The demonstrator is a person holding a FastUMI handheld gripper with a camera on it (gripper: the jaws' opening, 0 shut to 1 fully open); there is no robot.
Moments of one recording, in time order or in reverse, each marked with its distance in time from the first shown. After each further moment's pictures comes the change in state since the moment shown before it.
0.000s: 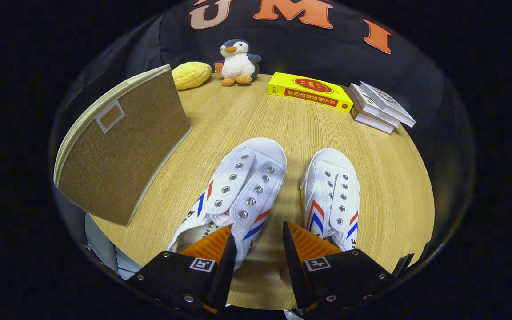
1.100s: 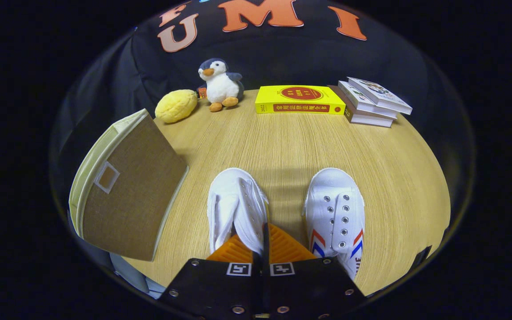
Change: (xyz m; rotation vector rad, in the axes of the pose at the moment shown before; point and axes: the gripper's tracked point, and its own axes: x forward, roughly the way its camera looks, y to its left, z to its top) arm 0.001 -0.001 0.047 0.221 -0.058 0.072
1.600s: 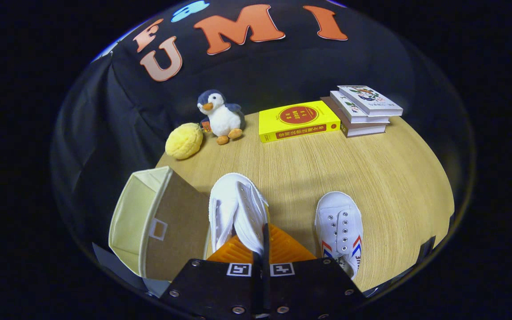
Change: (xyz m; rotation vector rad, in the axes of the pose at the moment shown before) arm -0.059 0.026 0.075 0.181 -0.059 0.047
